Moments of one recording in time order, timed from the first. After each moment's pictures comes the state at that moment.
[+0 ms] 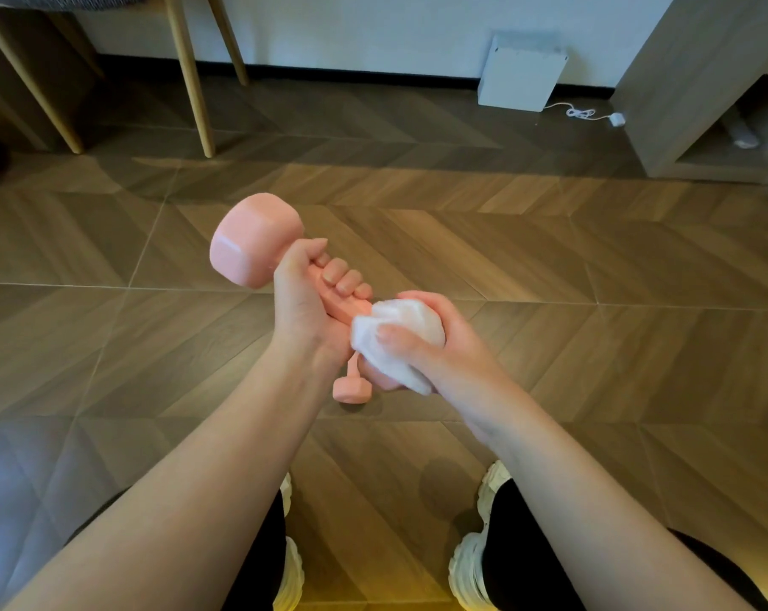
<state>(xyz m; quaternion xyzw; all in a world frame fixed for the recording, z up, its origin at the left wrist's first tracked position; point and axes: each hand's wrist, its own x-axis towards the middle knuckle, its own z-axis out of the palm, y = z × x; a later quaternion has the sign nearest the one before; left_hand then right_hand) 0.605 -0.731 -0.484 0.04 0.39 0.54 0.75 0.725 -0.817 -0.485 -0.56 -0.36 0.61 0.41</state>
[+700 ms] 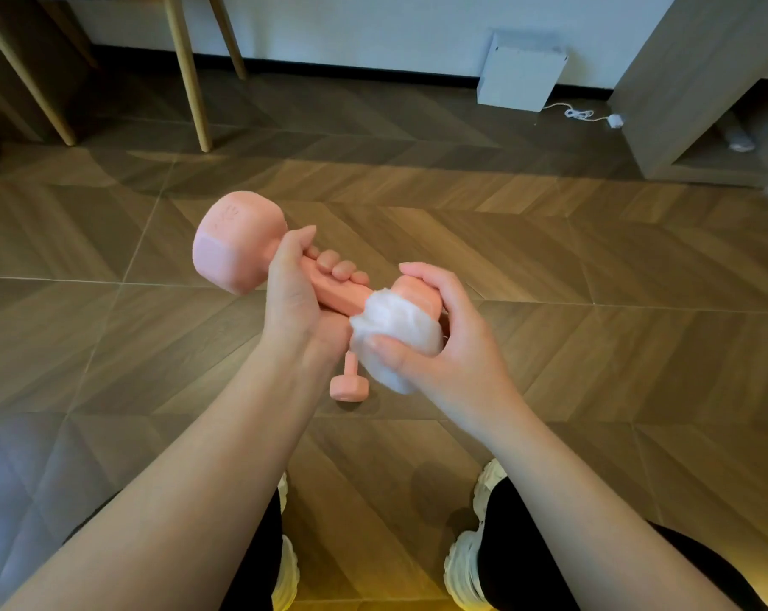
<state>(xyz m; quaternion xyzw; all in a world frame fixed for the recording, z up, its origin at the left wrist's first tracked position) 0.603 -0.730 -0.477 -0.01 0.38 0.56 0.73 0.724 -0.818 -0.489 -0.60 -0.54 0.41 0.43</state>
